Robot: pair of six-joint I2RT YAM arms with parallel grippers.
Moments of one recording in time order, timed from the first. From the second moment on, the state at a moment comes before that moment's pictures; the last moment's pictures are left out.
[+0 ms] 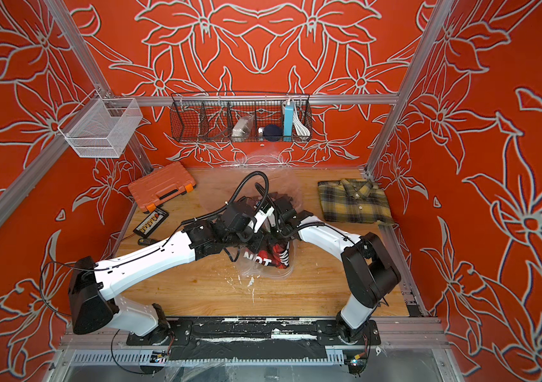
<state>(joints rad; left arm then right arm) -0.89 1.45 1.25 -0.50 0.04 -0.24 0.63 1.64 1.10 -0.53 -0.22 0.29</state>
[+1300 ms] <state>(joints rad) -0.90 1.49 1.21 -0.47 0.07 -0.26 0.59 1.09 0.87 -0.73 0.26 0.56</state>
